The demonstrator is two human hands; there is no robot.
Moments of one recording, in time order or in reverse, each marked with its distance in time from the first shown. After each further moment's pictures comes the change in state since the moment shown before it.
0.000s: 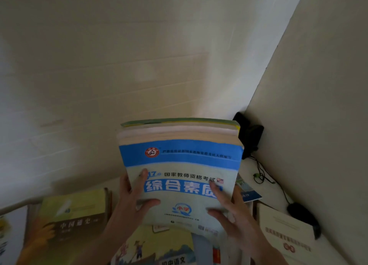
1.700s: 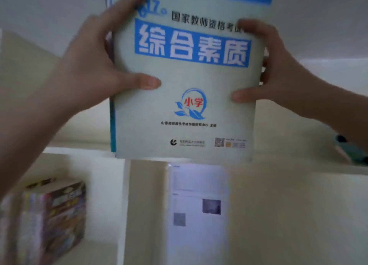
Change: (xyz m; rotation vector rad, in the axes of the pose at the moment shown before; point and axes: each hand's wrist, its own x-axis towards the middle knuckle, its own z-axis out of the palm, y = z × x) left_hand -0.083 0.285 -0.693 0.514 0.811 0.573; right_hand 0.097 -0.683 -0.075 0.209 -0.006 -1.319
